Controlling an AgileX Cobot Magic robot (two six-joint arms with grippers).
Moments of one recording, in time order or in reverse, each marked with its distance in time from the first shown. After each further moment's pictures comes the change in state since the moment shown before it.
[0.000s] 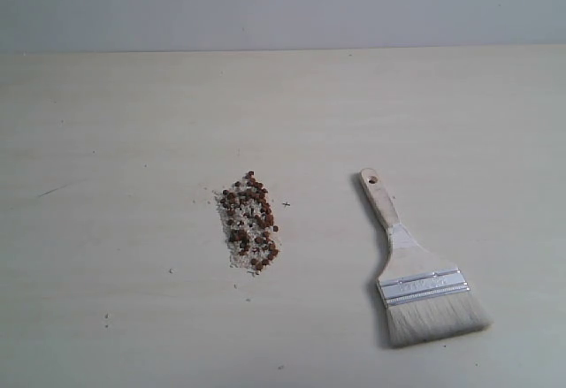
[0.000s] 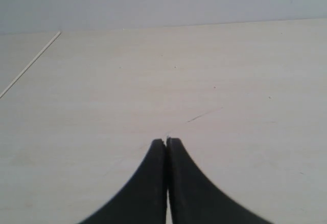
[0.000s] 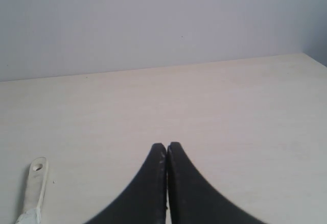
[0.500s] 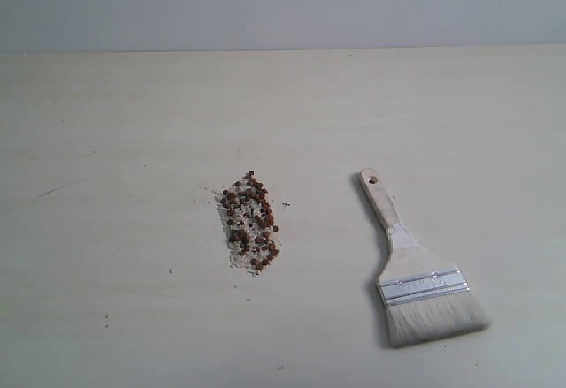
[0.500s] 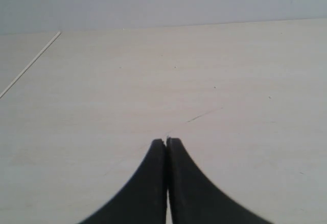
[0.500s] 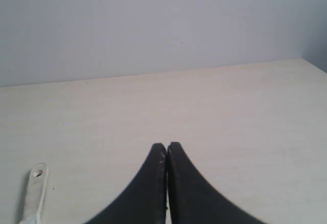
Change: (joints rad) left arm 0.000 0.000 0.000 0.000 0.000 0.000; right arm 0.000 0.000 0.000 0.000 -0.016 0.000
